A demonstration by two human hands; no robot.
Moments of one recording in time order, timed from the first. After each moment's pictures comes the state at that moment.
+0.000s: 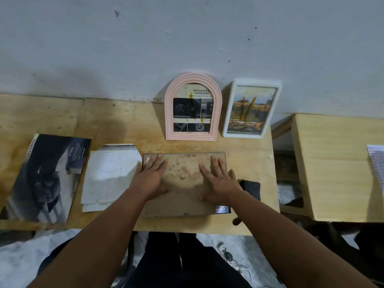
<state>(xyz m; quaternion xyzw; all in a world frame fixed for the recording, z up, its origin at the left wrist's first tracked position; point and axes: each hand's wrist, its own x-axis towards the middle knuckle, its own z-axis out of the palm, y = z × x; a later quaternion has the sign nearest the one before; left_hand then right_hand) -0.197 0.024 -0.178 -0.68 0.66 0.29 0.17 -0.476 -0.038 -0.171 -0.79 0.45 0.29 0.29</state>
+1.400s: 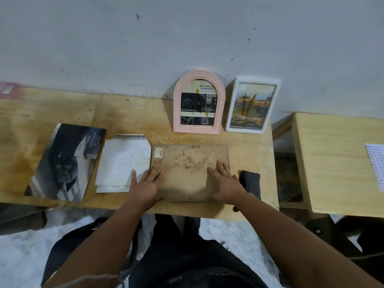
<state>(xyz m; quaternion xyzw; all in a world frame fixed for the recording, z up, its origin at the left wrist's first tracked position) -0.201 0.118 -0.176 -0.71 0.64 0.24 0.18 -0.503 0.001 -0.170 -0.78 0.48 0.19 0.37</state>
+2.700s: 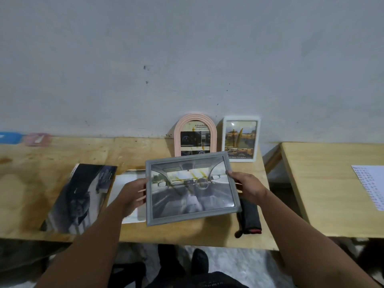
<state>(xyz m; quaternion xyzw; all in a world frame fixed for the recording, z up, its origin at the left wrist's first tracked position) -0.168 0.082 -0.056 -0.69 0.13 0.59 -0.40 -0.543 -0.049 -0.082 -0.36 0.56 -0.22 0.71</state>
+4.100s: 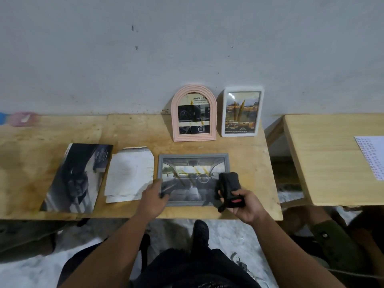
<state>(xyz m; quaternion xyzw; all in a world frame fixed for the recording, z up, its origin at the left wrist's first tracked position) -0.228 0.136 -0.120 -0.79 0.46 0.40 -0.09 -0.544 0.073 -0.128 0.04 0.48 -0.32 0.81</state>
